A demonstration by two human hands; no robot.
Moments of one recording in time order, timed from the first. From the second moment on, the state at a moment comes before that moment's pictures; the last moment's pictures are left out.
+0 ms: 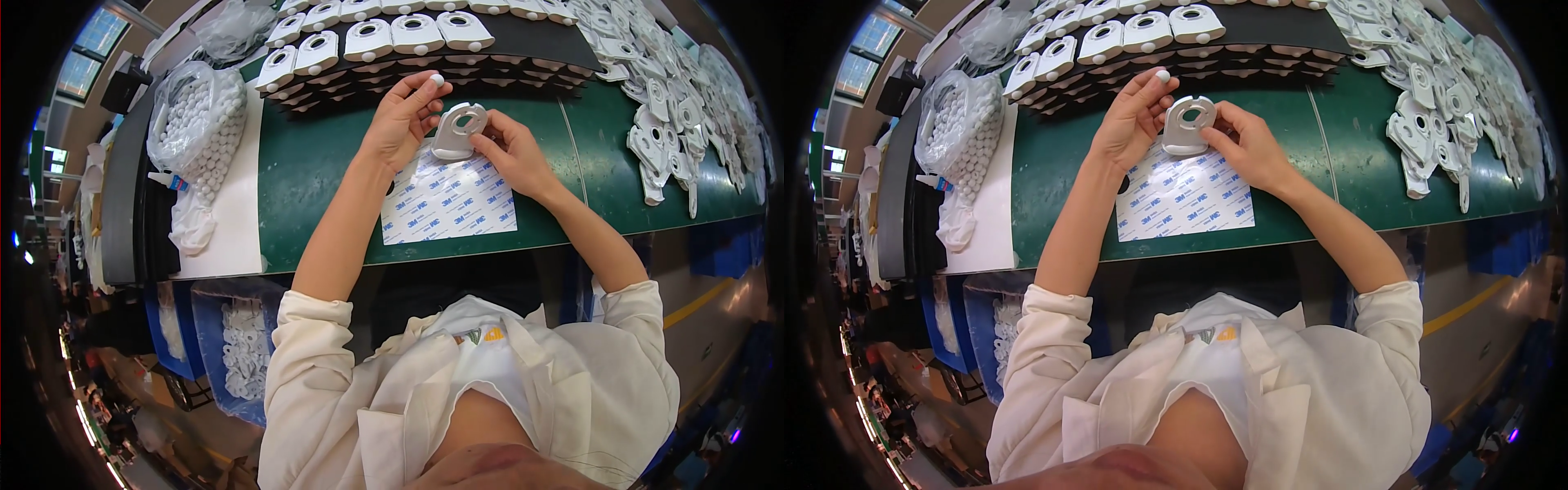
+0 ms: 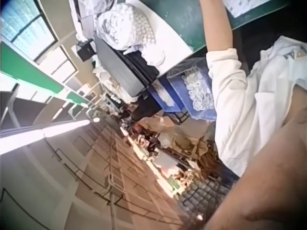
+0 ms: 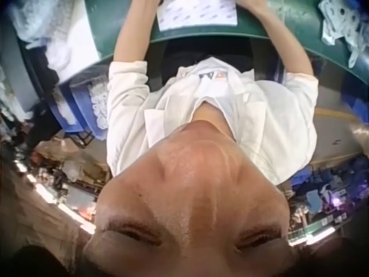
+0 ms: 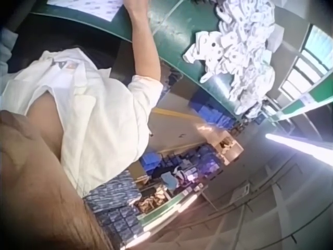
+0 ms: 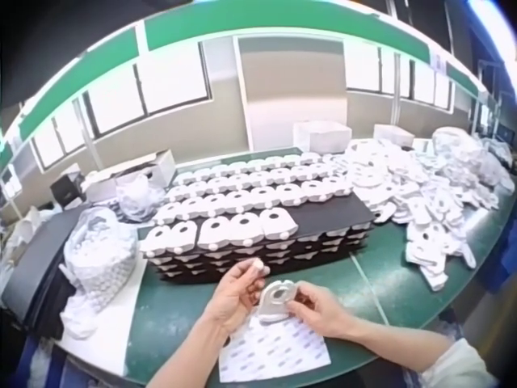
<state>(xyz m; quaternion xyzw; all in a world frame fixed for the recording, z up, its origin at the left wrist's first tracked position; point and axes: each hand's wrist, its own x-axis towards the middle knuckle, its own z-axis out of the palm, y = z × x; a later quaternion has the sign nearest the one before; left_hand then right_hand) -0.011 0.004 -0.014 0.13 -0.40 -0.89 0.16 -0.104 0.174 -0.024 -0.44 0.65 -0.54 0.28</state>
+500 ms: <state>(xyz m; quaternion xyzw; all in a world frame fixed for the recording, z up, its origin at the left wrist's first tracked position) -0.009 0.003 -0.011 0.13 -0.38 -0.90 0.16 -0.094 0.177 -0.016 -0.52 0.69 -0.48 0.15</state>
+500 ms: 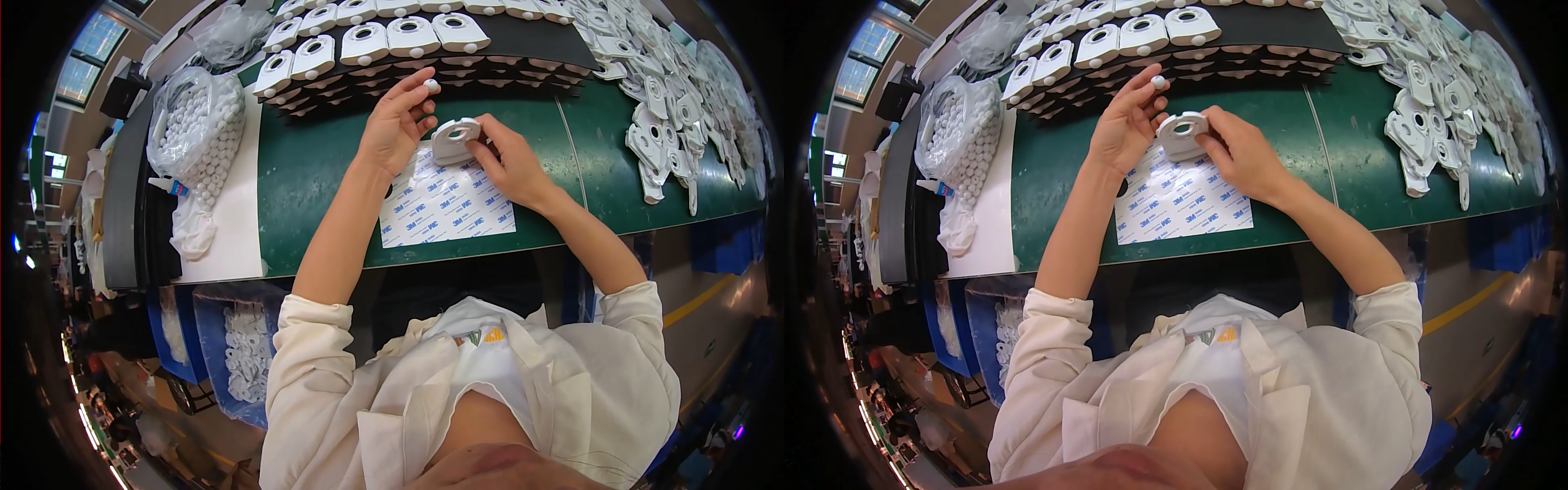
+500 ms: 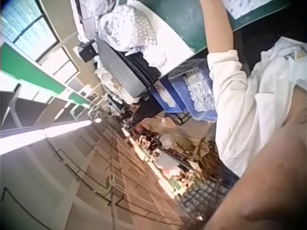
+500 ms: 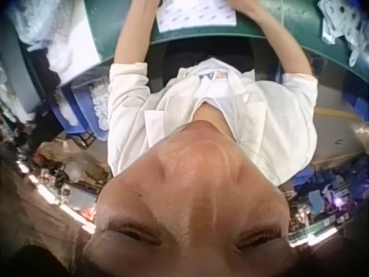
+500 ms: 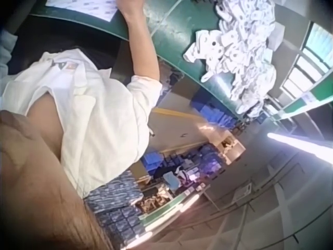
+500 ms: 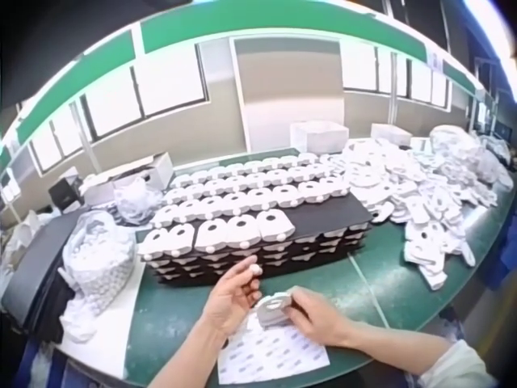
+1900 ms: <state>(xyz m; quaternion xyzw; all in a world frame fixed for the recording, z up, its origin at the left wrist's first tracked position) -0.010 0.024 -0.009 0.03 -0.70 -0.68 0.20 -0.122 0.184 -0.007 -0.32 0.48 -0.72 0.39</state>
